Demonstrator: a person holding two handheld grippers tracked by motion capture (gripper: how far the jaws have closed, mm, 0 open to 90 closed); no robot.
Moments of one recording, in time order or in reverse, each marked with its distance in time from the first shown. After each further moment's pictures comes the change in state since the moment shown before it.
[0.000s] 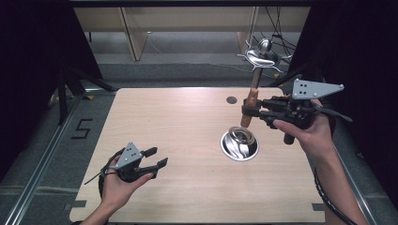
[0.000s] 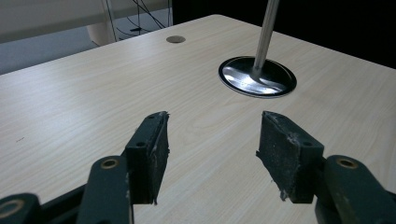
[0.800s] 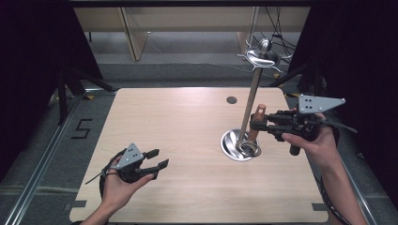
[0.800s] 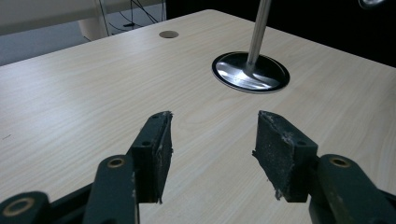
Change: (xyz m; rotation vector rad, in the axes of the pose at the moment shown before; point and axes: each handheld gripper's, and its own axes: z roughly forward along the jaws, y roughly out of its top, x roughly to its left) left arm -0.002 -0.002 0.002 0.019 -0.028 -0.005; right arm -0.006 -0.041 -0.018 0.009 0.068 0.040
